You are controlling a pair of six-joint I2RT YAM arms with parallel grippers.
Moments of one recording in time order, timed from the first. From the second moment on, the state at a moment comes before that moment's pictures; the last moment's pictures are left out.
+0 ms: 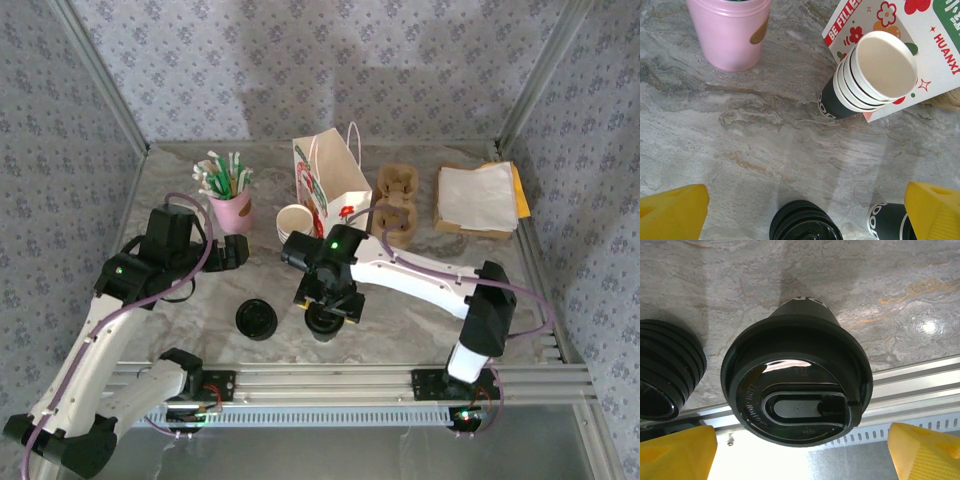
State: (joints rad) left arm -0.41 0.88 1.11 -1.03 0.01 -0.43; right arm 1.10 1.70 1.55 -1.34 -0.11 1.39
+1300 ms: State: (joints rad) left arm -0.41 0.87 1.11 -1.03 0.01 -0.43; right arm 1.11 1.80 1.60 -1.38 -0.17 1.38
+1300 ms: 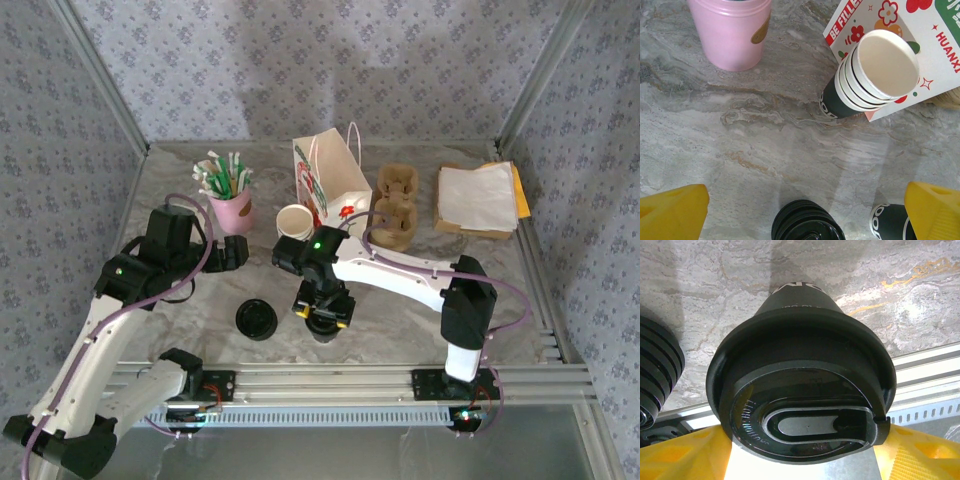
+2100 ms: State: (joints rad) left arm -0.41 0.87 1.11 -1.03 0.01 -0.43; right arm 1.04 1.75 1.55 -1.41 -0.12 1.35
